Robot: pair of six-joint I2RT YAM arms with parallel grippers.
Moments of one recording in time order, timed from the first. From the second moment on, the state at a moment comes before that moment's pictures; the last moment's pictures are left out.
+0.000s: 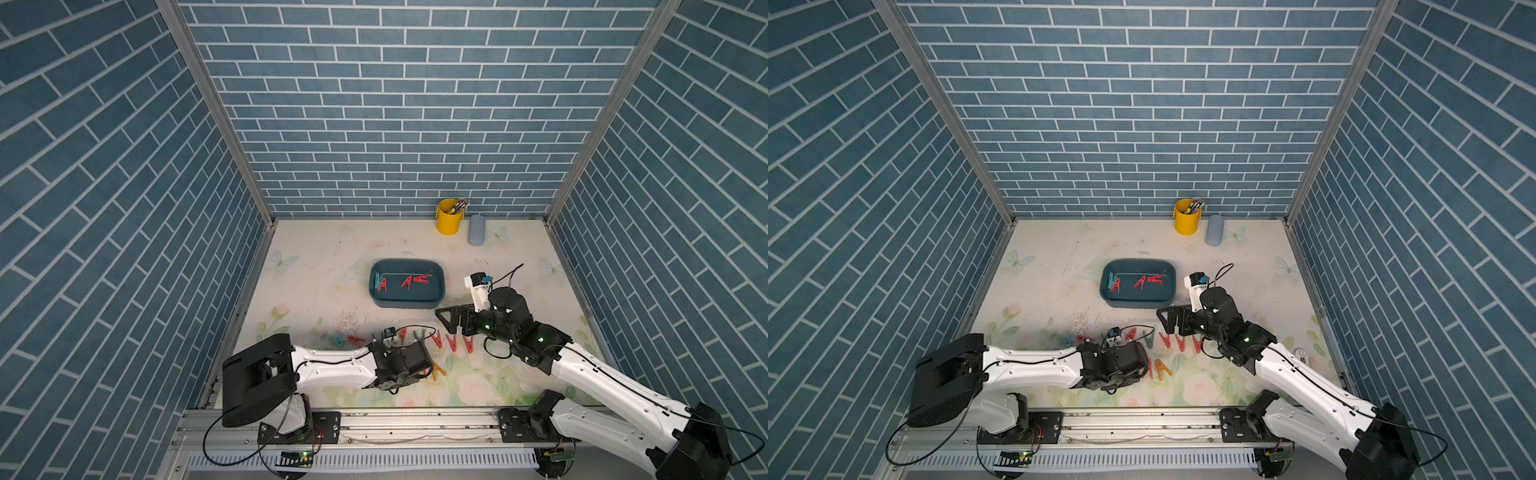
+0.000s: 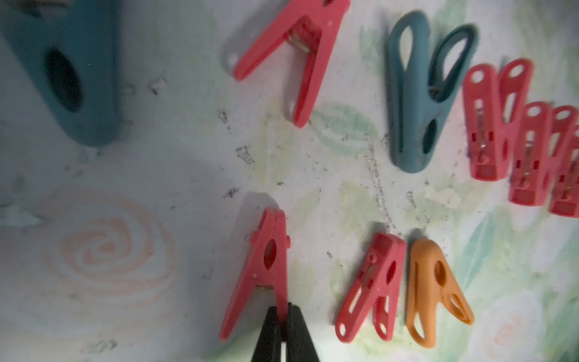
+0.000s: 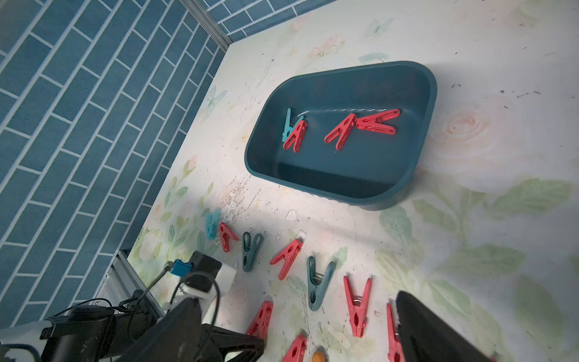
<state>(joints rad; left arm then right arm) -1.24 1.53 0.75 -0.45 -0.17 -1.39 0.75 0.94 0.64 -0.24 -0.15 0.57</state>
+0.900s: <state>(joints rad) -1.09 1.40 0.89 -0.60 -0.23 -1.28 0.70 1.22 0.81 -0.25 -0.13 0.44</state>
